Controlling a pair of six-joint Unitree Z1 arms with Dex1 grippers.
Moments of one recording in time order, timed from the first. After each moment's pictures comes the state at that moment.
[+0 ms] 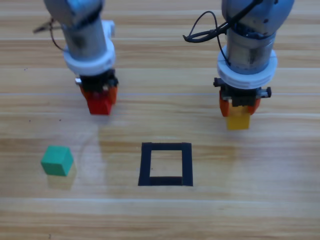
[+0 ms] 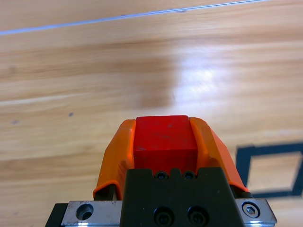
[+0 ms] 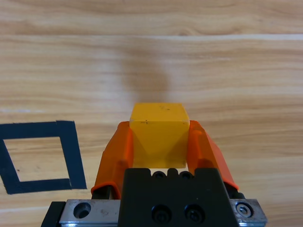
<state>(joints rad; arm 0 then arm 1) -0.49 2.24 -1.87 1.06 0.06 -0.47 0.78 2.30 -1.96 1.18 -0.15 0.76</state>
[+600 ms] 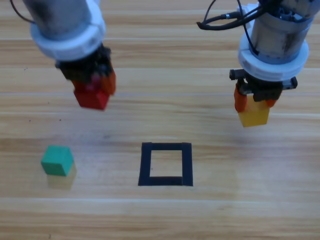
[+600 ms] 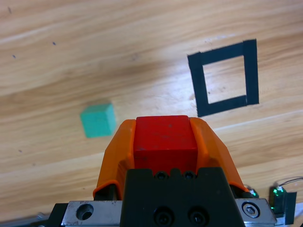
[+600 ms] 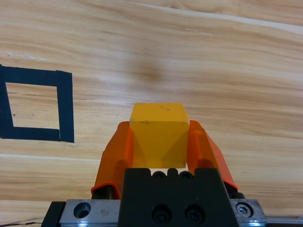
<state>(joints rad) -0.74 1.90 -1.72 1.15 0.14 -0.57 0.81 2.12 -1.83 1.17 -0.15 0.67</state>
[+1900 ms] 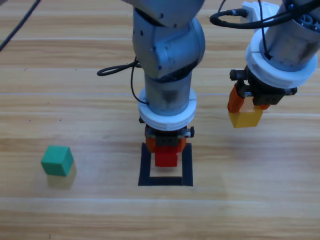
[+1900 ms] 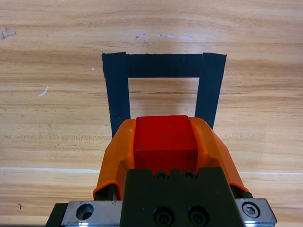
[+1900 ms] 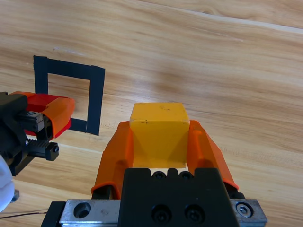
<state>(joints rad) -0.90 2.32 -1.96 1.14 0.11 -0.99 0.81 1.98 -1.59 0.90 -0.07 0.63</state>
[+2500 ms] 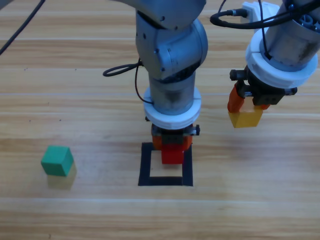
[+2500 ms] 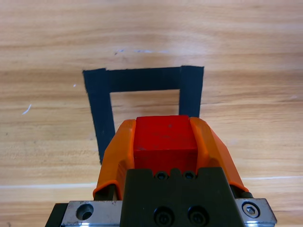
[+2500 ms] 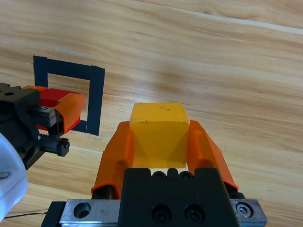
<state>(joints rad) -0.90 2.32 -1.95 1.08 0.11 -0.96 0.81 1.98 -1.59 0.90 -0.07 0.63</state>
